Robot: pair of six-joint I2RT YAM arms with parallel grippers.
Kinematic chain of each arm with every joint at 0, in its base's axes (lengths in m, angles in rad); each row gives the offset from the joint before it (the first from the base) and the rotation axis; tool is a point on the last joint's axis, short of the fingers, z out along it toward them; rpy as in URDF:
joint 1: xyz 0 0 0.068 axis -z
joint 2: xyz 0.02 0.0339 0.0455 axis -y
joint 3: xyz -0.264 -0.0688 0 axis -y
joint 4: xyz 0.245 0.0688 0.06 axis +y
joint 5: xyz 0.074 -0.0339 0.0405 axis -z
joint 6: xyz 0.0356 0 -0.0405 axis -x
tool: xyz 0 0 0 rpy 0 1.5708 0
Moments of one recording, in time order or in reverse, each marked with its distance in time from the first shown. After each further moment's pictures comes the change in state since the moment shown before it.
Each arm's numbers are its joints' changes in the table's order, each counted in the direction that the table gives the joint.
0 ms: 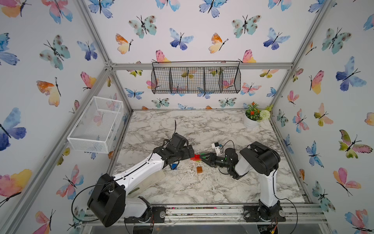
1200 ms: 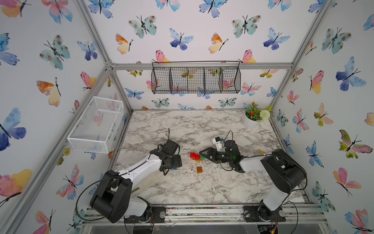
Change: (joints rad) left arm -0.110 -0.083 -0.095 0.113 -0.031 -0.127; right arm 0.000 0.385 0.077 0.683 0.113 0.271
